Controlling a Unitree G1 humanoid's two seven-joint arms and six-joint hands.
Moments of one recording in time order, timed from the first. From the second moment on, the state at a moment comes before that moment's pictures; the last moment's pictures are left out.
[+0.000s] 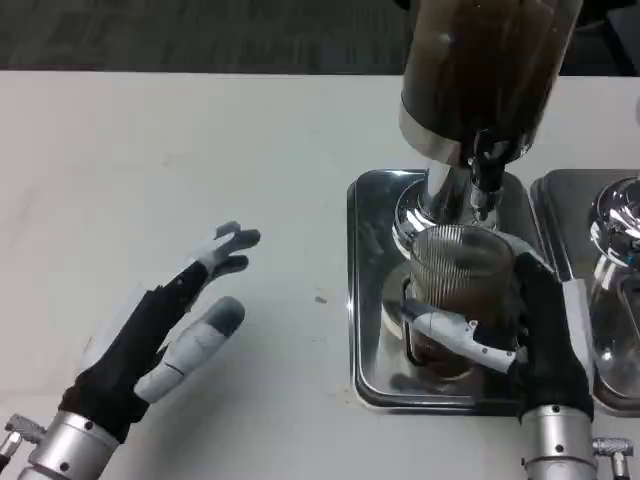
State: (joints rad) left arm -0.03 0.34 0.02 0.63 0.07 -0.87 -0.27; right arm 0.02 0.00 0.09 0.34 -0.30 -0.35 -0.36
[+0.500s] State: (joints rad) left arm -0.03 0.34 0.02 0.63 0.07 -0.87 -0.28; right arm 0.06 0.01 0.08 0.33 -0.31 -0.39 -0.41
